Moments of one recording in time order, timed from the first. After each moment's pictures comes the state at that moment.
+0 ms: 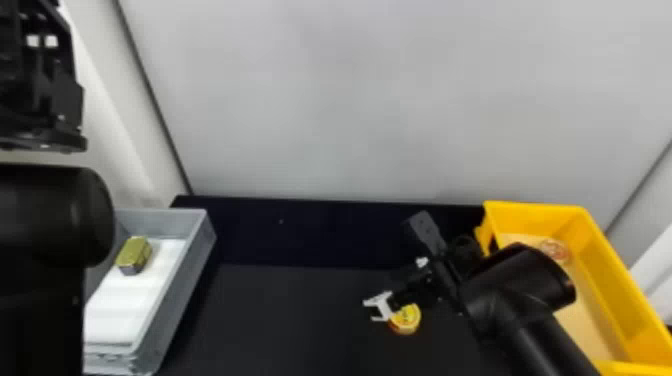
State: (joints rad) left arm -0.31 0.16 0.05 -2.24 -0.24 0.16 0.18; right arm -0.38 -0.07 0.32 -1.20 0.29 0.78 0.70
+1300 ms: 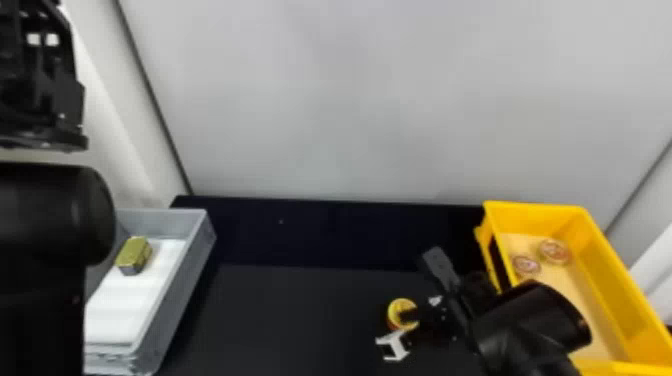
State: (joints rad) left arm -0.32 0.16 0.04 -2.24 -0.24 0.16 0.18; right arm -0.26 -0.08 0.27 -1.25 0.34 0.84 0.74
